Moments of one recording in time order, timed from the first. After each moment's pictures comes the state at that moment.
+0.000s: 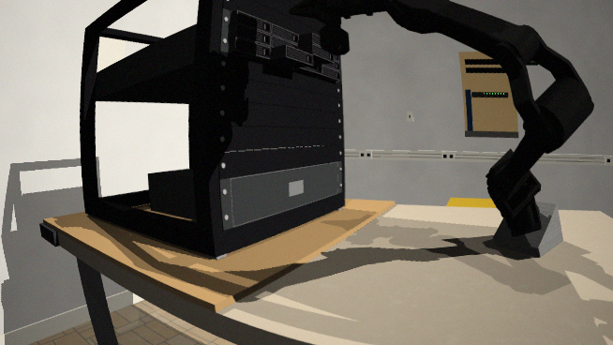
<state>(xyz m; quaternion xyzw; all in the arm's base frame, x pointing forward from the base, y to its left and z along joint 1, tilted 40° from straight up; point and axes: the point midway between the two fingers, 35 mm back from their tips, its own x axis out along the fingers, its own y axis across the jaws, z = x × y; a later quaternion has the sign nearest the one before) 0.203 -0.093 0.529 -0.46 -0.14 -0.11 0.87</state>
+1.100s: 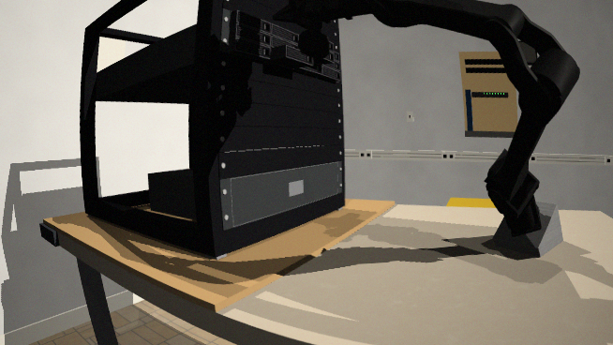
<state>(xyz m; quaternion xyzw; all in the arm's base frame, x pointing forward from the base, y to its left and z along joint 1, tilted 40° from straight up) 0.241 -0.099 0.539 -0.46 -0.13 -0.11 0.87</state>
